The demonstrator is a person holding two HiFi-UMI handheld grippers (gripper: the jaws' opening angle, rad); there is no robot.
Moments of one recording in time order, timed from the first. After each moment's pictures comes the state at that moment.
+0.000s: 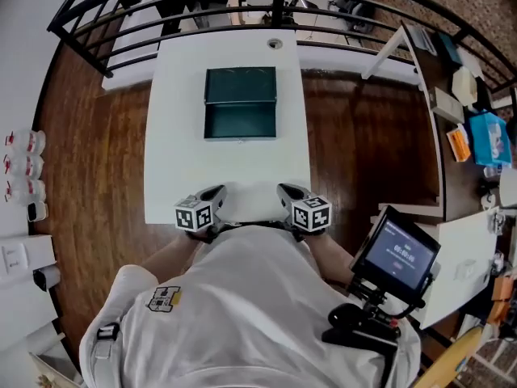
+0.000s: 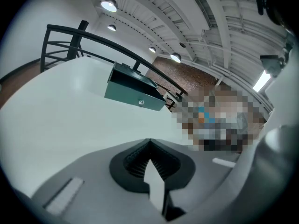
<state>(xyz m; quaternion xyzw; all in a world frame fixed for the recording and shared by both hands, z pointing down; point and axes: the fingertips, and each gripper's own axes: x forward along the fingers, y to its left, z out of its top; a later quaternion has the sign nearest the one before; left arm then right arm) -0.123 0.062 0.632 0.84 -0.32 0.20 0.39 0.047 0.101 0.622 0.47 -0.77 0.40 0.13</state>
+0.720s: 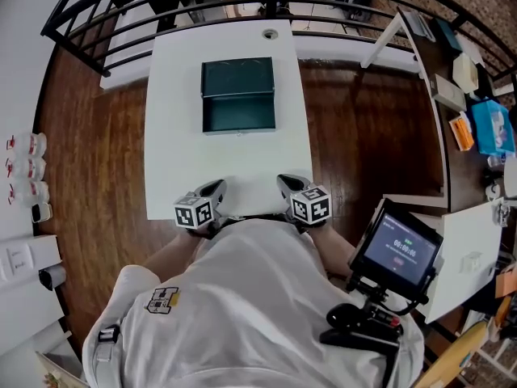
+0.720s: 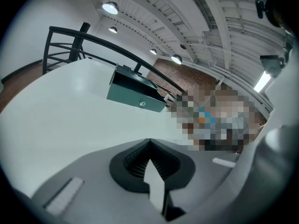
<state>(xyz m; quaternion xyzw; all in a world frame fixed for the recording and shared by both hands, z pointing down) -0.117 0.064 0.631 0.83 -0.34 0.19 0.39 0.052 0.096 0.622 0.47 -0.79 0.37 0.16</state>
